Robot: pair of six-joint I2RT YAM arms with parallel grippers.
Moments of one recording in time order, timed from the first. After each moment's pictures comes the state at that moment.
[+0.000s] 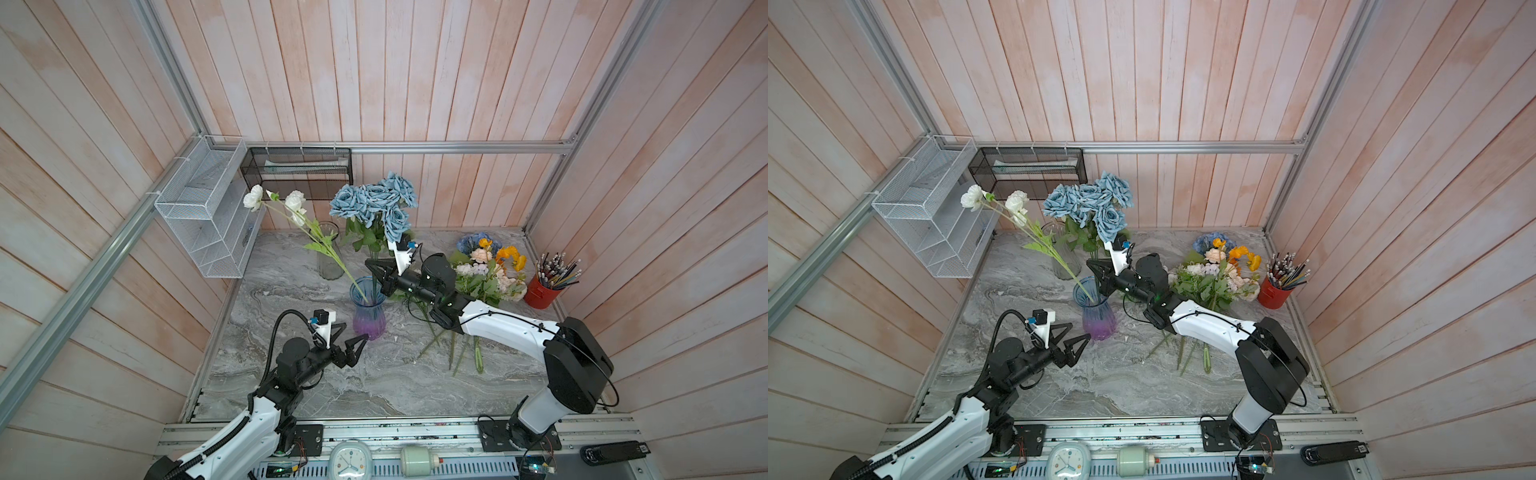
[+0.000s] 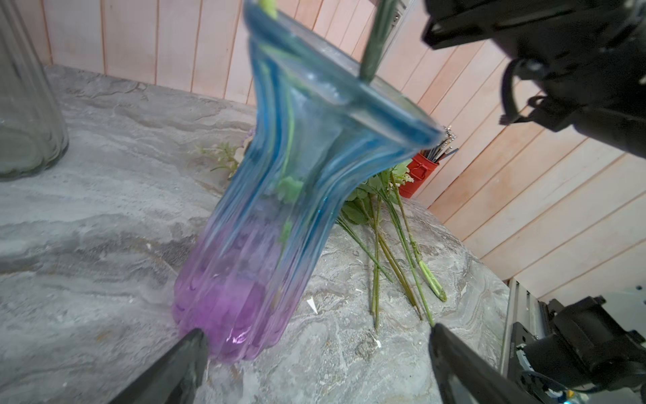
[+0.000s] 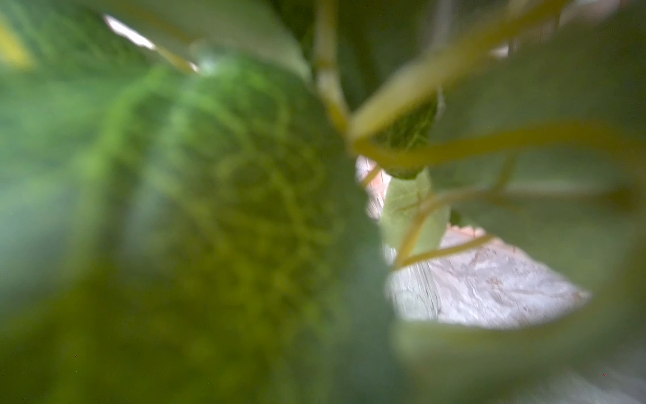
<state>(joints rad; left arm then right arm) -0.50 0.77 0.11 0.50 0.30 -0.36 0.80 1.63 1.08 0.57 -0.28 0.31</state>
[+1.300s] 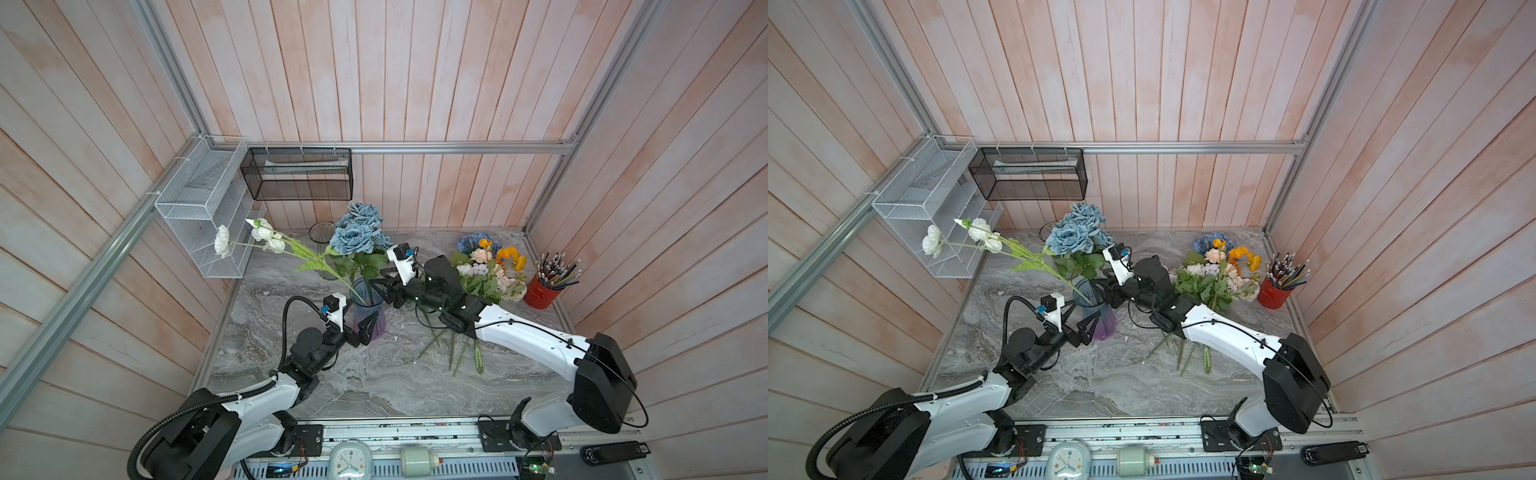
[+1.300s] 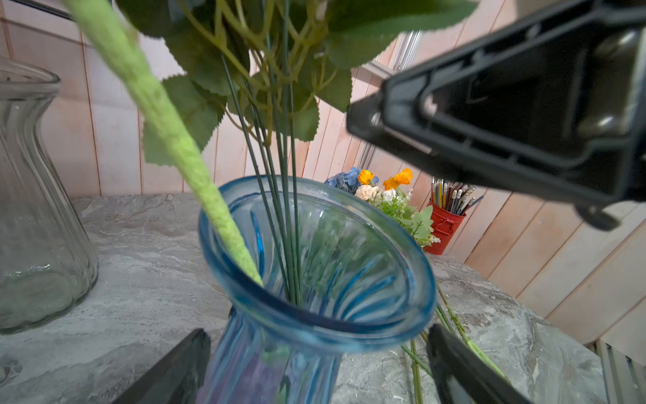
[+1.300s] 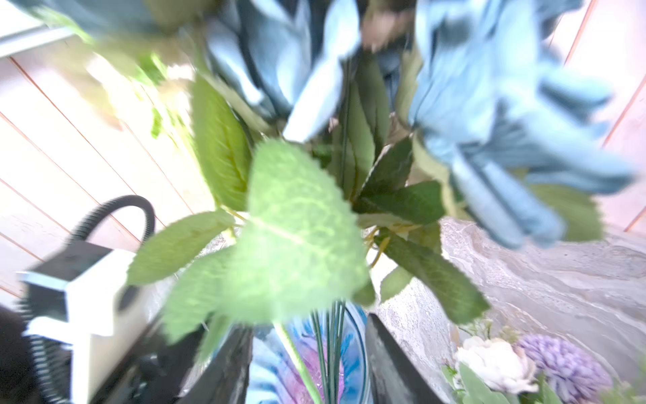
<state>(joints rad) -0.59 1.15 0.21 0.94 0.10 -0.26 0.83 1.45 1.08 0.15 -0.21 0.21</state>
